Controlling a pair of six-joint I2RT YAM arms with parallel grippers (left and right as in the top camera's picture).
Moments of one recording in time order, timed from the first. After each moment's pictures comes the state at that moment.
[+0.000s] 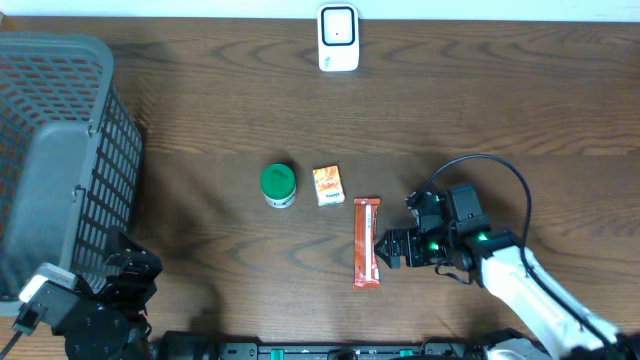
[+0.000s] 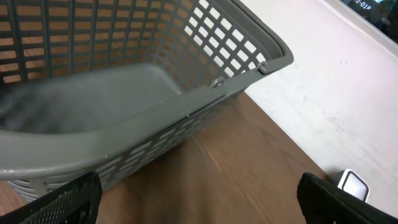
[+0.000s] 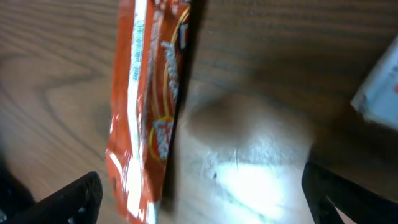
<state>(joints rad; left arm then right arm) -0.09 0.22 0.81 -0.97 -0.55 -0.74 0.30 1.29 0.51 -0.43 -0.45 0.27</state>
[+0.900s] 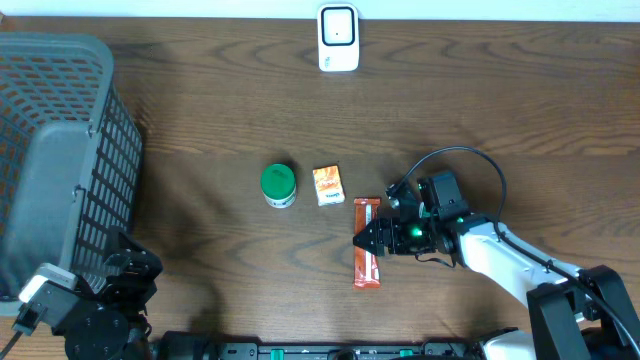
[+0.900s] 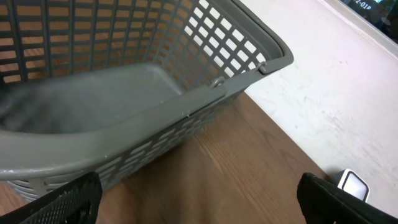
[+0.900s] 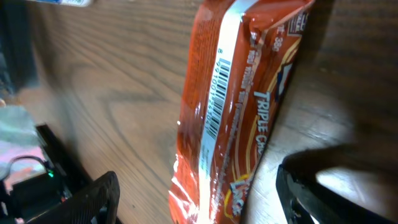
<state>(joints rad) -0.09 0.22 0.81 -0.97 -0.55 -0.74 0.34 1.53 0.54 -0.22 -0.67 0.38</state>
